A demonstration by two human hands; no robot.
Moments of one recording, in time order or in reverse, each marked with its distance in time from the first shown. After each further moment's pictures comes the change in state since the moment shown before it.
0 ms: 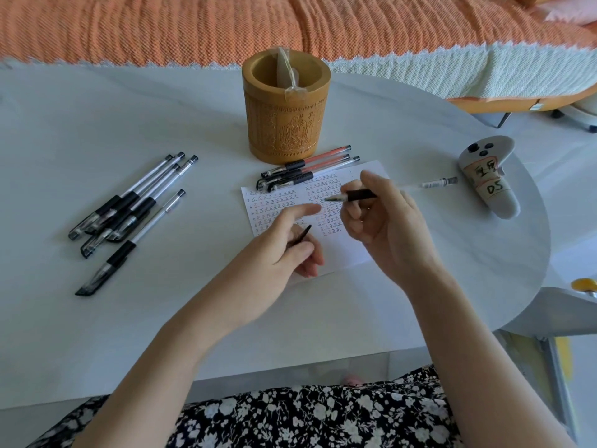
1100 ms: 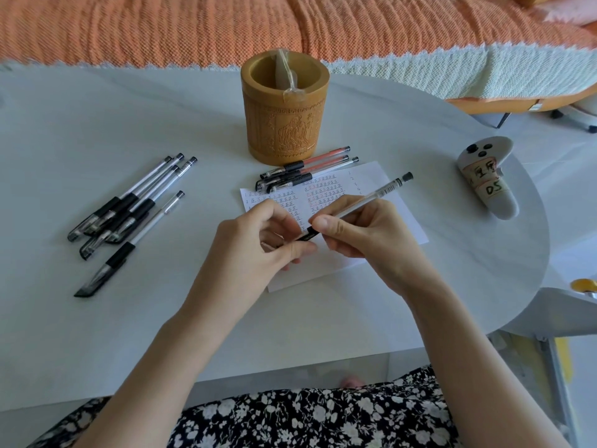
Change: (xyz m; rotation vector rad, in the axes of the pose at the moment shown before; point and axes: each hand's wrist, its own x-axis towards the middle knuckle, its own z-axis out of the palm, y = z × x) left_hand -0.001 0.002 -0.005 0.112 0.354 0.046; right_hand -0.011 -0.001 0.008 -0.436 -0.186 -0.024
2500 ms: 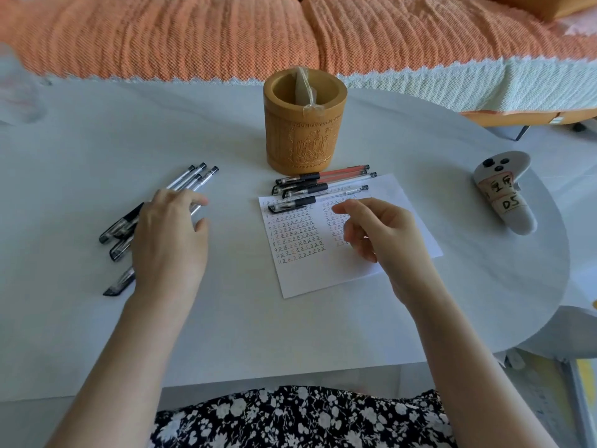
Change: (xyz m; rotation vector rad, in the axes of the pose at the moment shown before) left_hand 0.021 -0.043 -0.065 0.775 0.484 -0.114; right_hand 0.005 -0.007 0.010 -0.054 0.332 0.126
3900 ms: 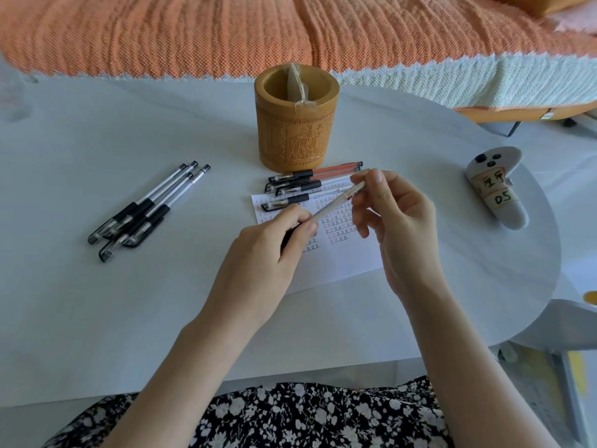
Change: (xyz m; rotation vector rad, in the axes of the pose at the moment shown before) left_hand -0.049 0.069 0.000 -0.482 -0.367 0.311; right_hand 0.003 0.001 -0.004 0.316 0.039 -0.296
